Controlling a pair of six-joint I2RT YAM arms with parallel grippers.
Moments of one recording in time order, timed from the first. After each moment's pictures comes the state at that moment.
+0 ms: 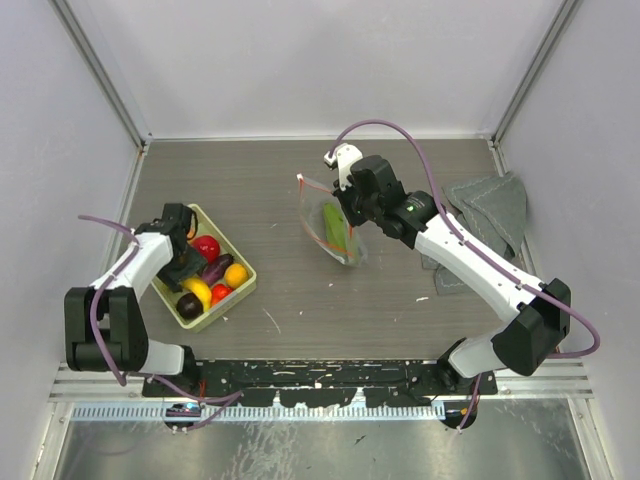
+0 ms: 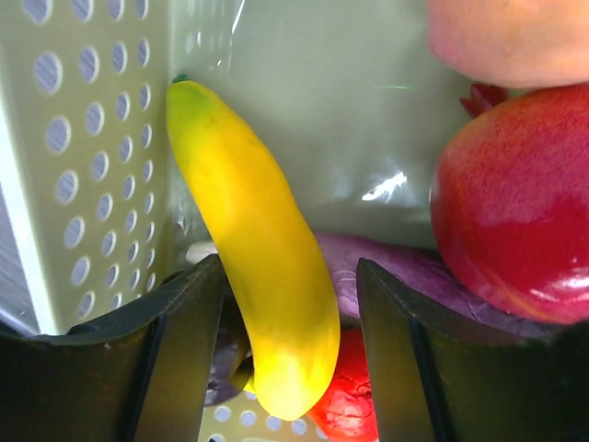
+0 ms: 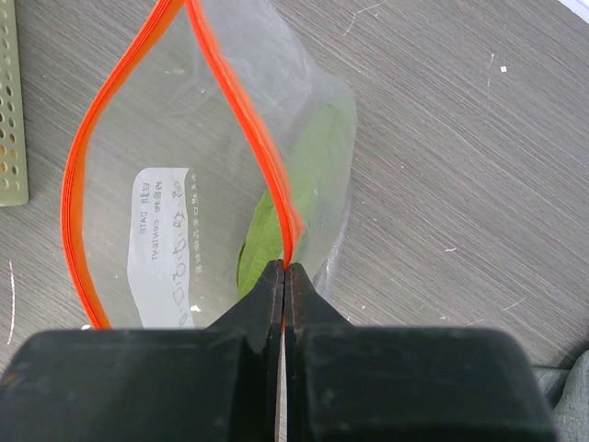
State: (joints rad) left arm -0.01 1.39 0.86 -0.84 -0.31 -0.88; right arm 0.68 1.42 1.36 -0.55 0.12 -0.03
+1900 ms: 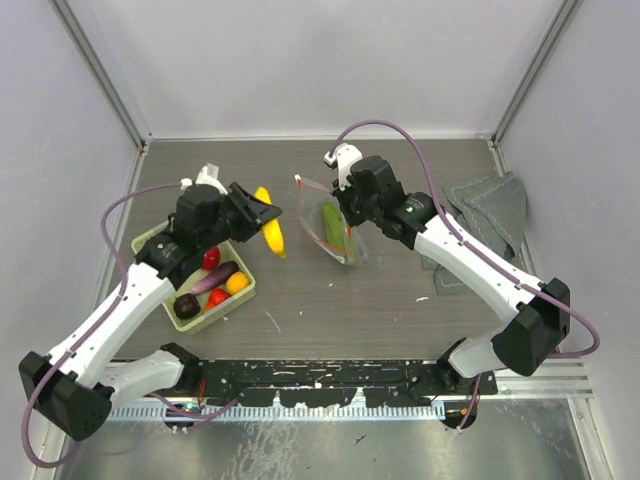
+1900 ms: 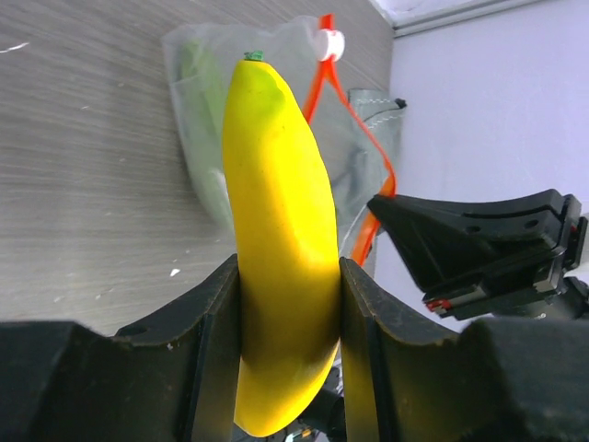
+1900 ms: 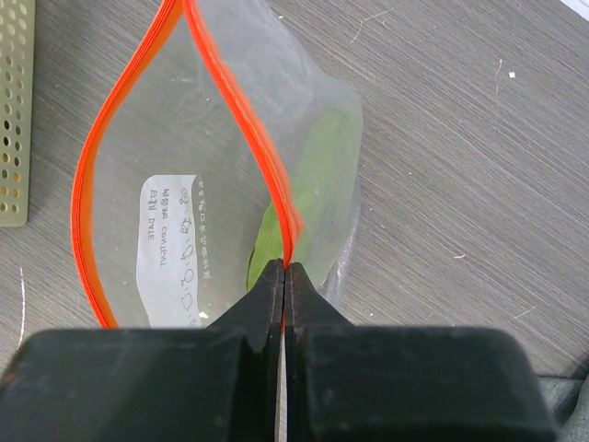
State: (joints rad) left arm -0.50 1.03 1.01 -0.41 0.03 -1.06; right arm 0.68 1.42 1.34 -0.52 0.11 -0.02
